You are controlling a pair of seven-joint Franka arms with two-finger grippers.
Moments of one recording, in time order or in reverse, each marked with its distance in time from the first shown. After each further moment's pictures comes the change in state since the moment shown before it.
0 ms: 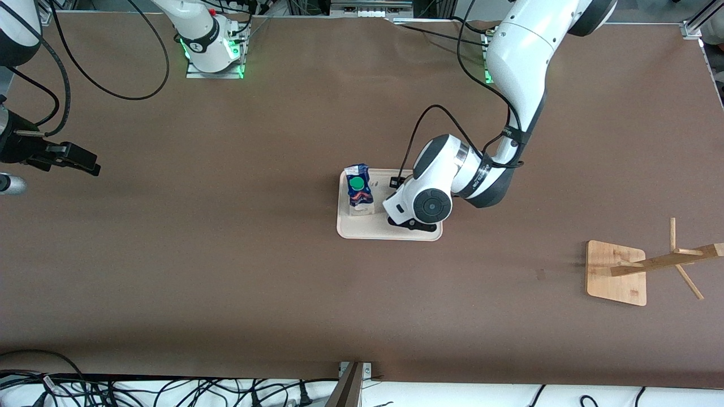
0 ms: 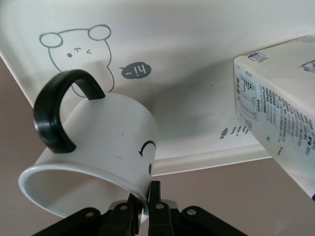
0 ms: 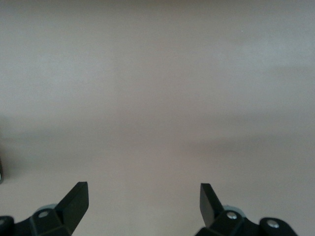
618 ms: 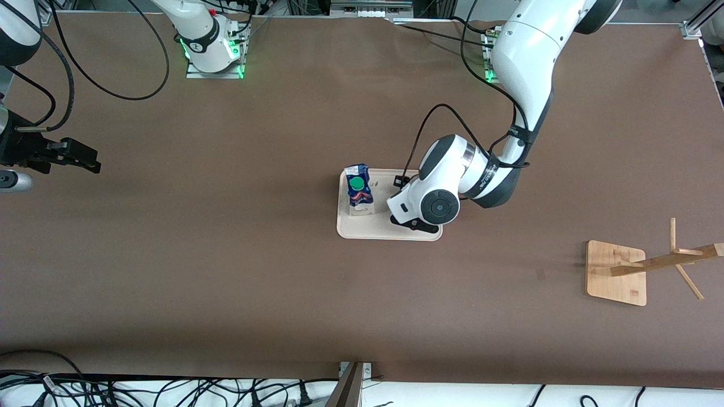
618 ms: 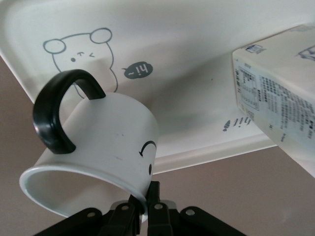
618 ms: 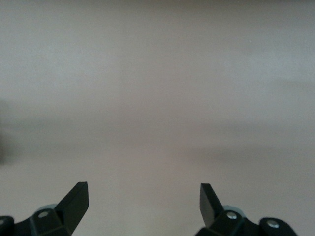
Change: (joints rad) left arm 0.025 -0.021 -0.005 -0.027 0.000 0.002 0.077; right arm 0.001 0.000 0.000 0.001 0.002 0.000 -0.062
